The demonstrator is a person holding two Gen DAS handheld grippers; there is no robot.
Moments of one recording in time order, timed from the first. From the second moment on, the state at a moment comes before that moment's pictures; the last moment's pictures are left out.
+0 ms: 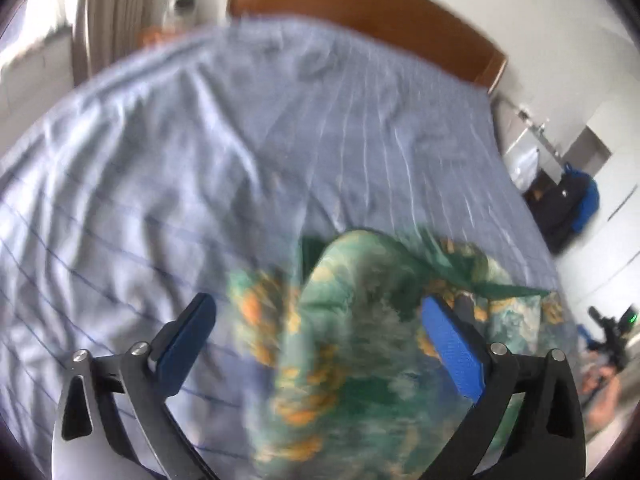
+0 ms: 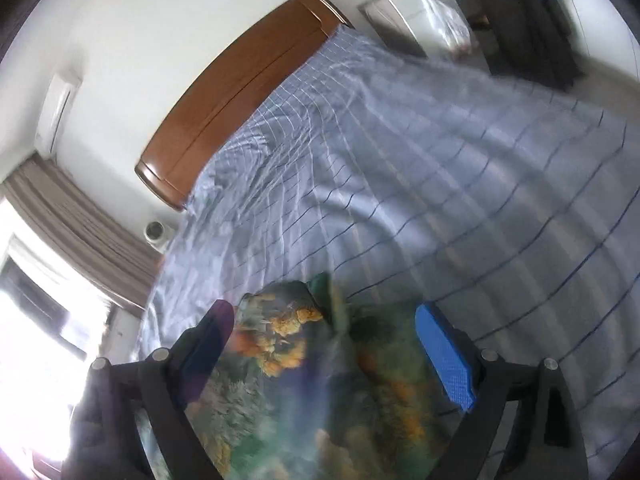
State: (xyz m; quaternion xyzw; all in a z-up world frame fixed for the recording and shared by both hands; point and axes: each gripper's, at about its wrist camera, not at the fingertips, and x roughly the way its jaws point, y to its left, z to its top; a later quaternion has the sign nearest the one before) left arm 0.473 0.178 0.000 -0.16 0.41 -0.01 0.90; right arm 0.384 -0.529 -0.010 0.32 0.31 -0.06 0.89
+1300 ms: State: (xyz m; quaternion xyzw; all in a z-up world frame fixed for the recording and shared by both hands) left arm 0.417 0.180 -0.055 -0.06 0.43 0.07 0.90; right arm 0.335 -0.500 -0.033 0.25 0.33 -0.05 0.91
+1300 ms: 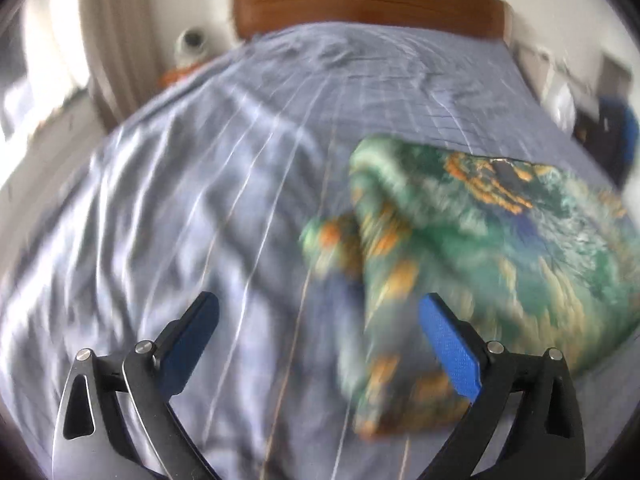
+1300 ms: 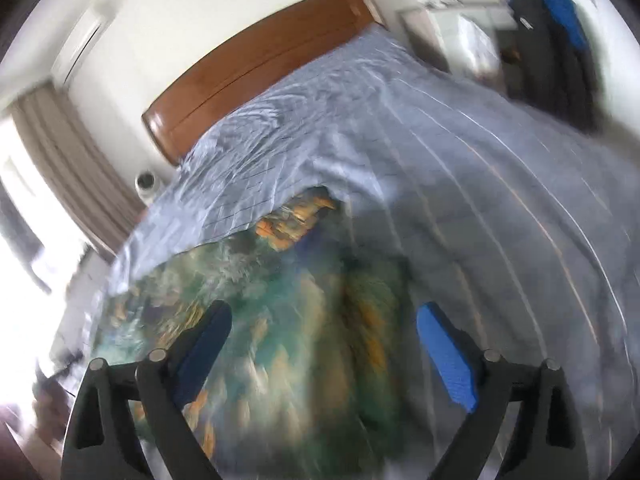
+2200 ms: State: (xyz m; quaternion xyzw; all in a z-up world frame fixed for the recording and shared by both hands) left arm 0.393 0.141 -0.070 -0.15 0.49 0.03 0.86; right arm 0.303 -0.441 -0.068 0.34 0.37 -0.05 0.86
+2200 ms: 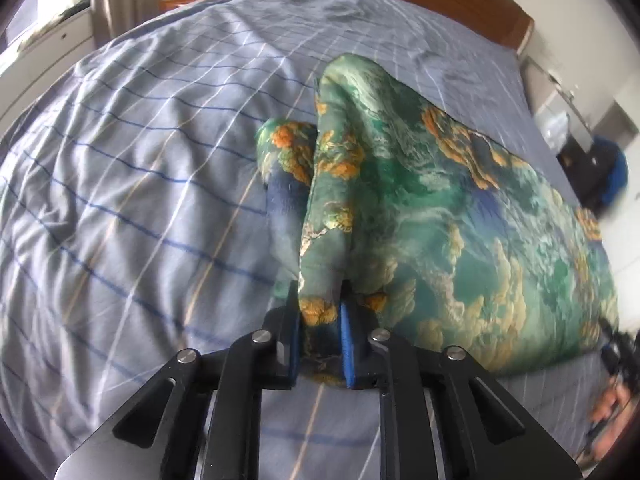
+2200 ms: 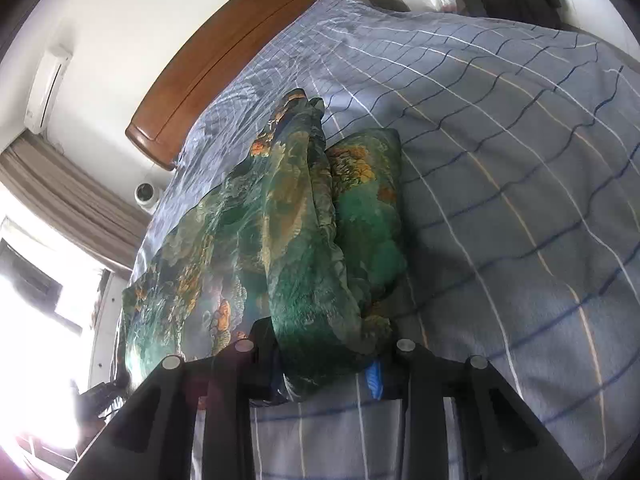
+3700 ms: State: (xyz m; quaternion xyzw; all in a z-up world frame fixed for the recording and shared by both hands) left arm 0.420 0.098 -0.101 0.09 0.47 0.05 0.88; right arm 0.333 -0.423 -0.103 0.09 0.44 -0.10 0.89
